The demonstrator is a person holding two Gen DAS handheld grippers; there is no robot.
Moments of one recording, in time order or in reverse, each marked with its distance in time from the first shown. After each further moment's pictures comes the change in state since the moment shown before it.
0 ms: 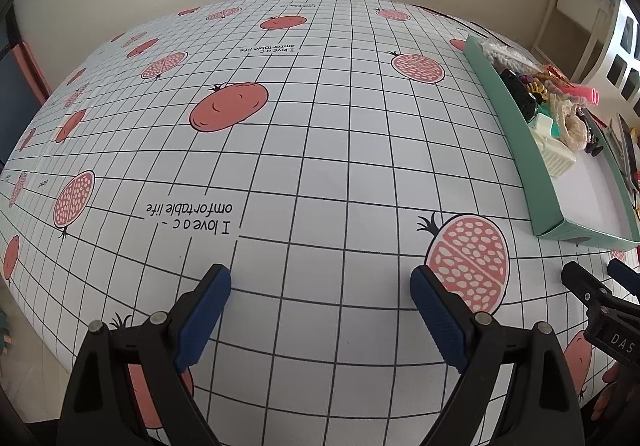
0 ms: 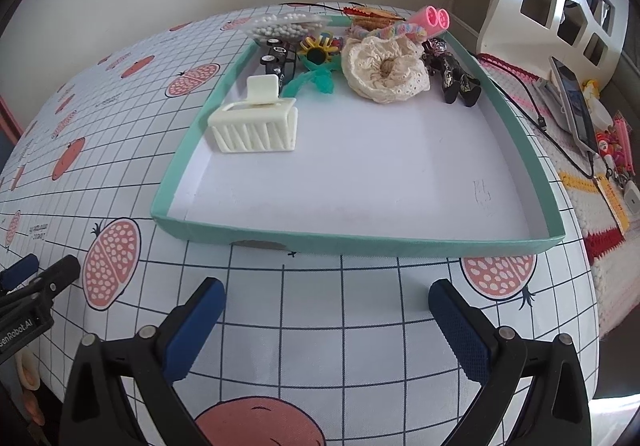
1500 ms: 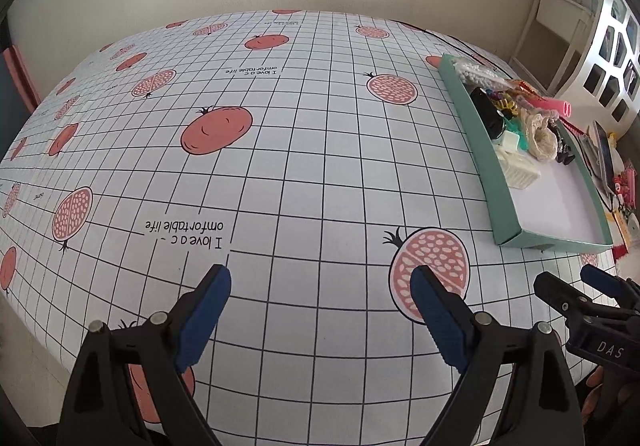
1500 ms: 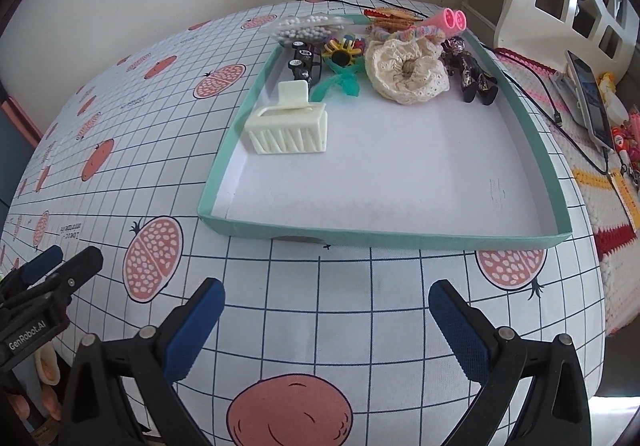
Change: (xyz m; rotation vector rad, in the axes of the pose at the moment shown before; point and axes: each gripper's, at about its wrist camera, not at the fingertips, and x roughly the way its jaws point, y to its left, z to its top) left arm -0.023 -0.005 0.006 0.010 -0.025 -0.064; right arm -0.014 0.006 0.004 0.015 0.051 0.095
